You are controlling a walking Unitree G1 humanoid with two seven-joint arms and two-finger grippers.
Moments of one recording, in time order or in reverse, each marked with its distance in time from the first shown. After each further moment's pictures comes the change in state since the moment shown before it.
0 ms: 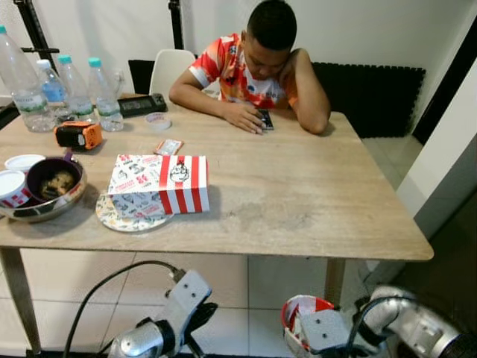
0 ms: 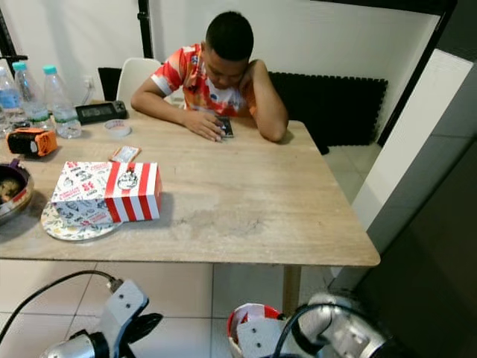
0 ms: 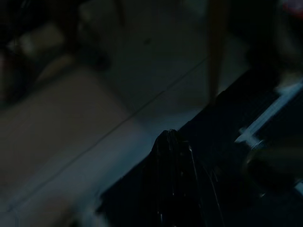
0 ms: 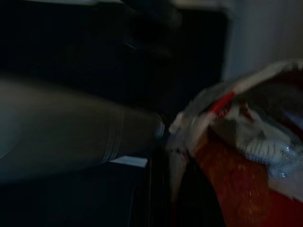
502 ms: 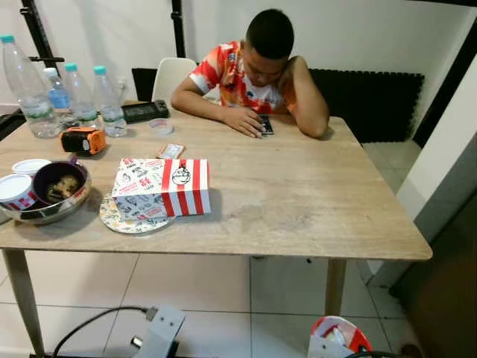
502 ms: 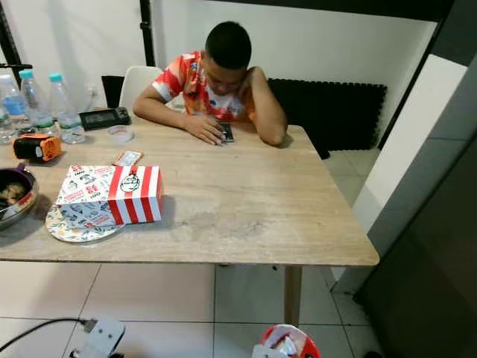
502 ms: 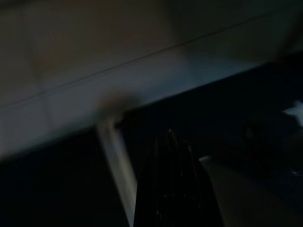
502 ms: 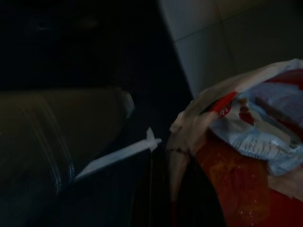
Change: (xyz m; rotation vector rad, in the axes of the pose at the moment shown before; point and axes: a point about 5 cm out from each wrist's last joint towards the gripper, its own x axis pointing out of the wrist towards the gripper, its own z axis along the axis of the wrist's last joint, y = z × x) left arm 0.001 0.000 -0.081 -0.279 0.280 0.342; right arm 0.061 0.035 -0.061 0.390 0.168 -0.392
